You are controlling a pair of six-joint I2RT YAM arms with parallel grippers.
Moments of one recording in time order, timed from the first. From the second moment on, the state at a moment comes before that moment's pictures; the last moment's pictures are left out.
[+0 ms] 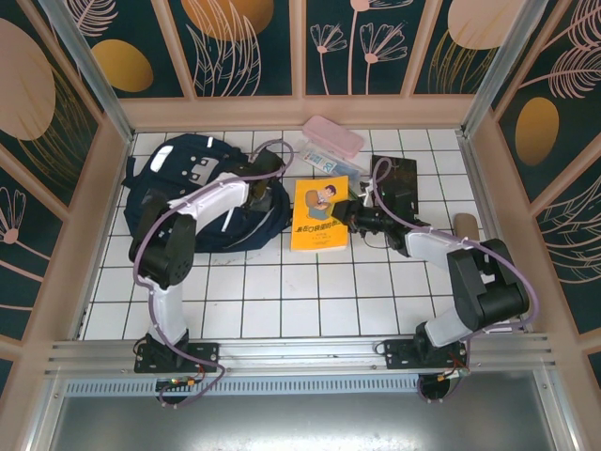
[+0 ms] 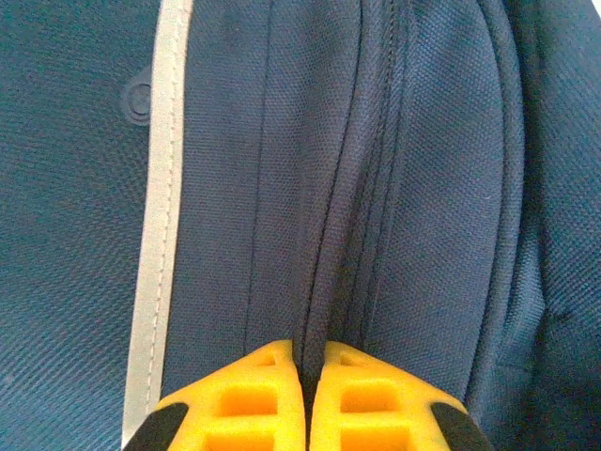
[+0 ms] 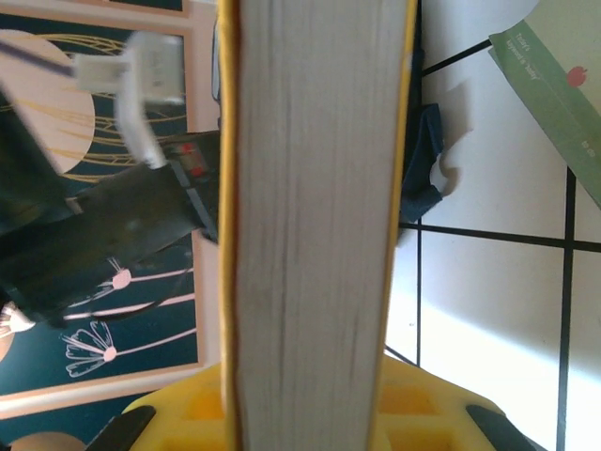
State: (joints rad) left arm -0.52 1.94 1.50 -0.76 -0.37 -0.33; right arm 0.34 1.52 0.67 0.37 -0.82 1.05
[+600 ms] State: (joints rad) left arm -0.36 1.66 1.69 -0.88 -0.04 -0.36; right arm 0.55 1.88 1.01 0.51 -0.64 1.20
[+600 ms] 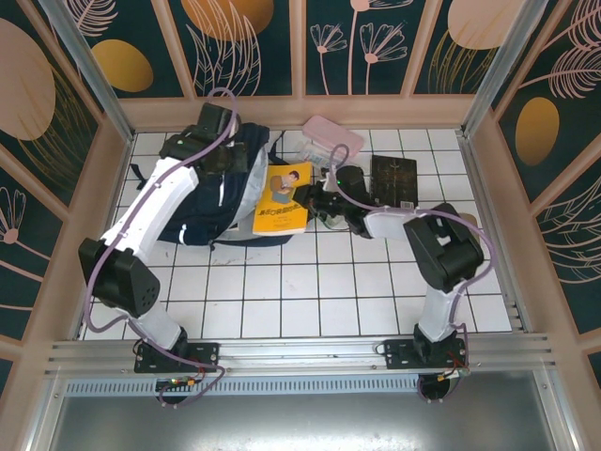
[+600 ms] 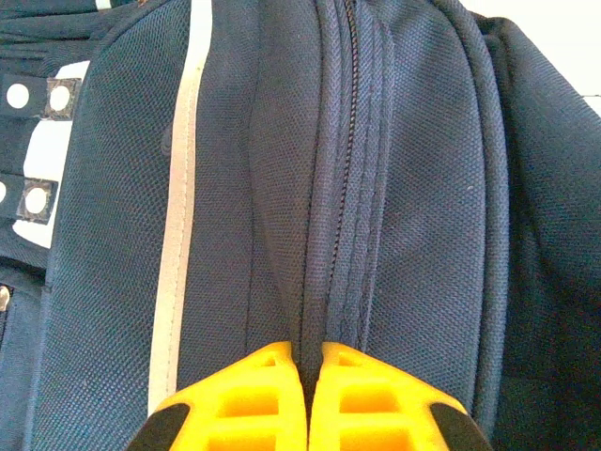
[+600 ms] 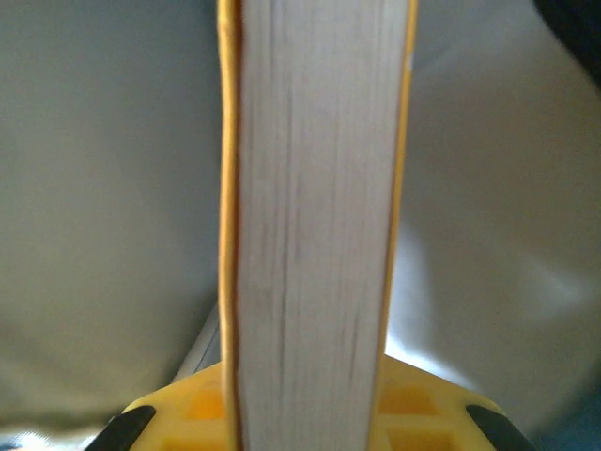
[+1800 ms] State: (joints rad) left arm -0.30 1.58 1.54 -0.79 0.10 -0.40; right arm 0.76 2.15 1.62 0.00 -0.43 1.00
